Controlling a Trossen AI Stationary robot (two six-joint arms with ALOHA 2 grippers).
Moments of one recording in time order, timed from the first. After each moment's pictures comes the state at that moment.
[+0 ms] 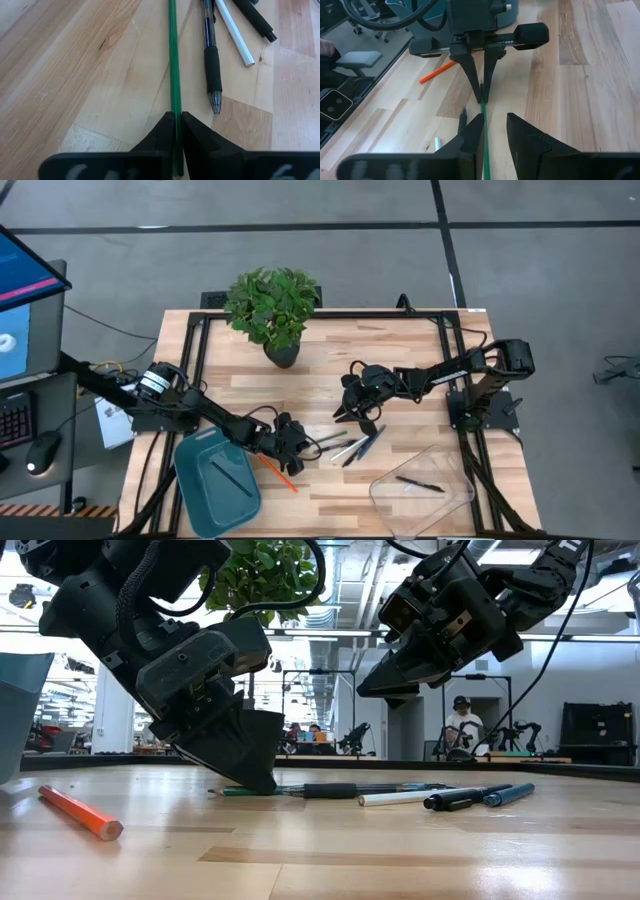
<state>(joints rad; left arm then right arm) -0.39 1.88 0.78 0.18 -0.36 -0.65 -0.04 1.63 0.66 0.45 -0.44 0.00</state>
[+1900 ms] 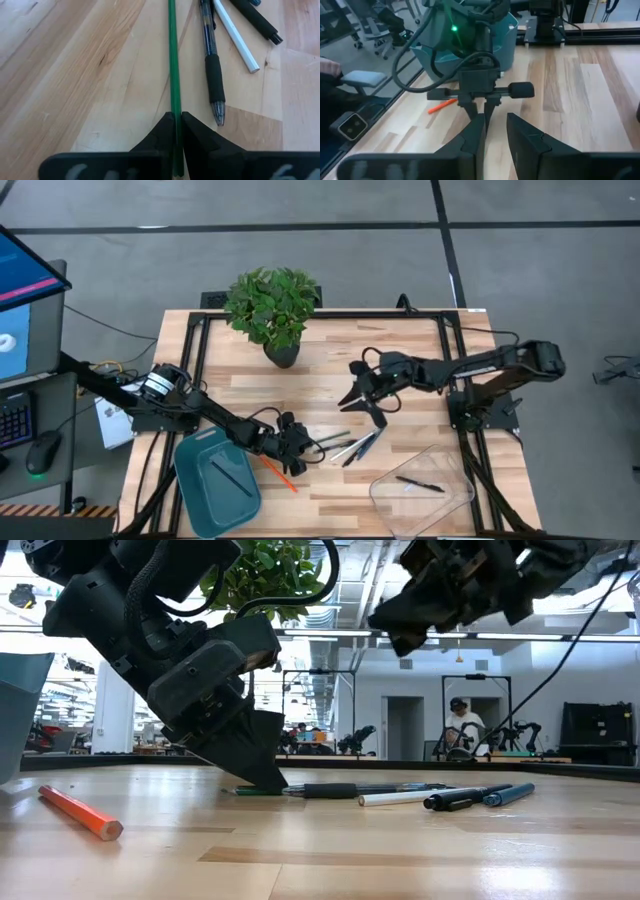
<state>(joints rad) -0.39 1.88 0.83 0.19 -0.42 -0.57 -0.07 1.38 0.66 0.34 -0.44 -0.05</state>
